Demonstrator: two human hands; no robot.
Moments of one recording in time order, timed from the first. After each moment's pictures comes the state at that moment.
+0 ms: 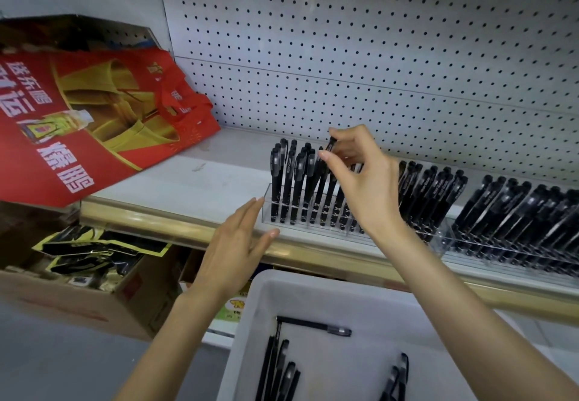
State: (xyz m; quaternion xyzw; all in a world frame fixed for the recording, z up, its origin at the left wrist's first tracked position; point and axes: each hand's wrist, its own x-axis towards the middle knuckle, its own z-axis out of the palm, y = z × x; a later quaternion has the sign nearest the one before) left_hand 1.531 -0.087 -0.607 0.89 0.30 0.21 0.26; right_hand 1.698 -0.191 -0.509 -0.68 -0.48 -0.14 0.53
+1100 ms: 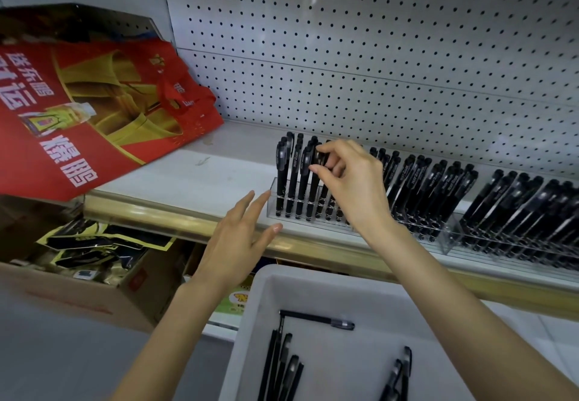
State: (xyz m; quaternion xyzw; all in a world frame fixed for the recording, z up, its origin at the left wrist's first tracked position) left_hand 1.529 -0.081 -0.608 0.89 0.31 0.19 0.27; right_hand 1.700 -0.175 -0.531 -0.73 -0.52 -0.13 0.42
